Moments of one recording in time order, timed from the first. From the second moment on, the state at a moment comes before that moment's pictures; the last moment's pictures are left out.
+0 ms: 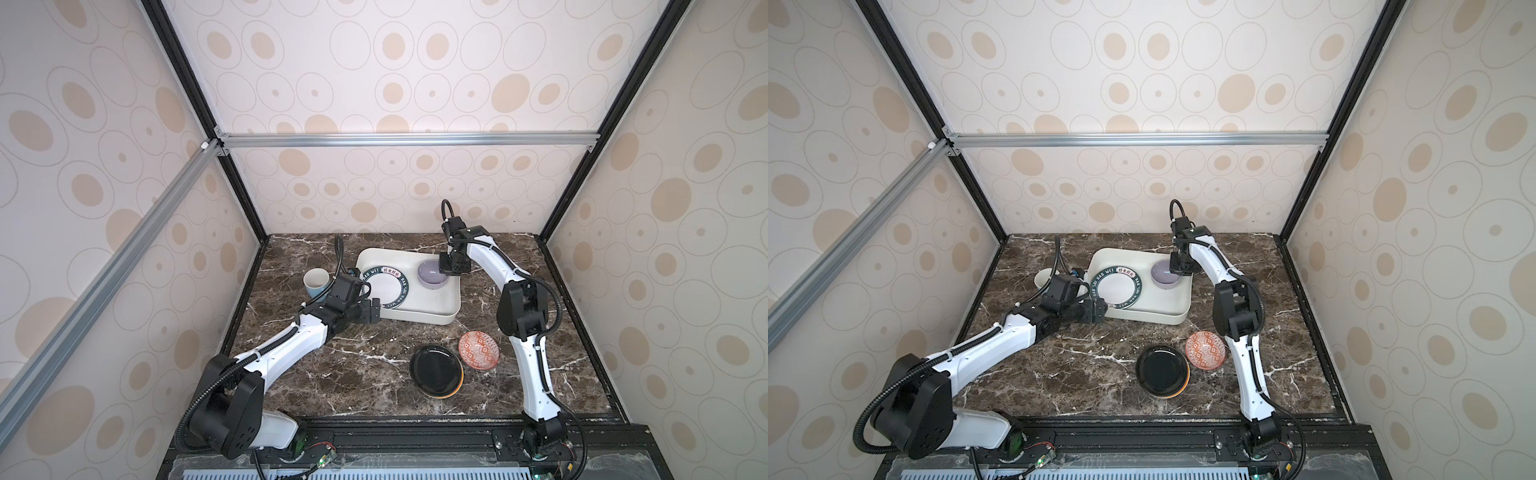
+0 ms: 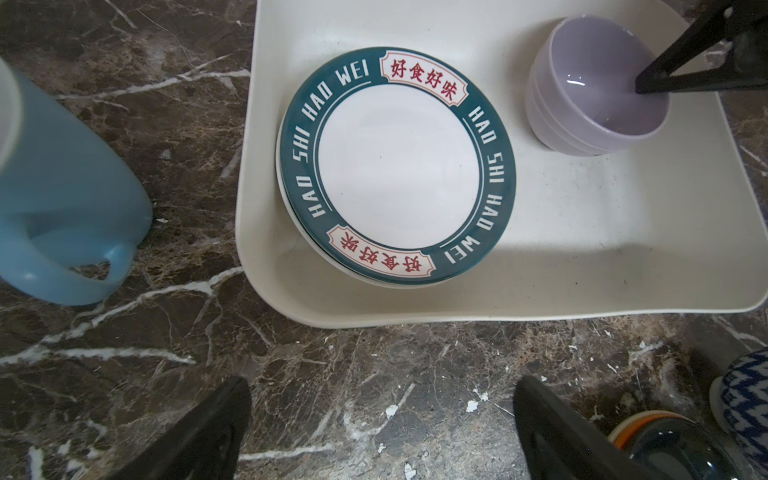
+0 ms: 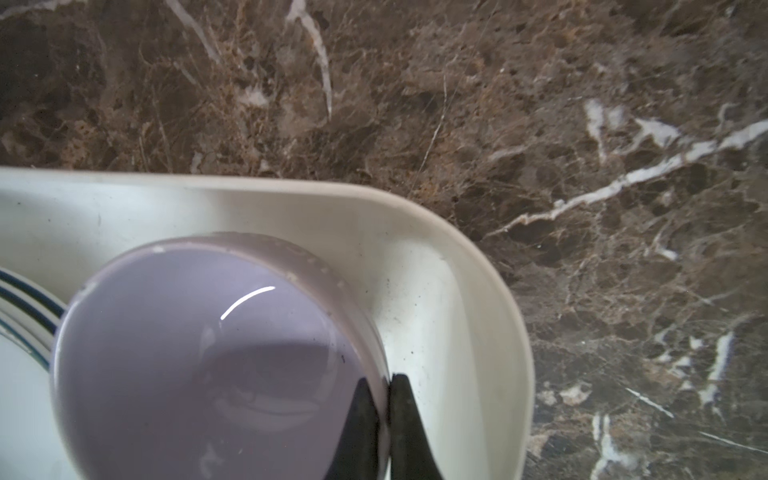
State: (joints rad) left arm -0.48 1.39 0.89 -0.32 -0.07 -0.36; right arm 0.31 2.39 2.23 -1.10 0.03 0.40
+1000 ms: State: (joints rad) left arm -0.59 1.17 0.71 -0.30 0.01 -0.44; right arm 0.31 1.43 1.22 -1.00 0.04 0.43
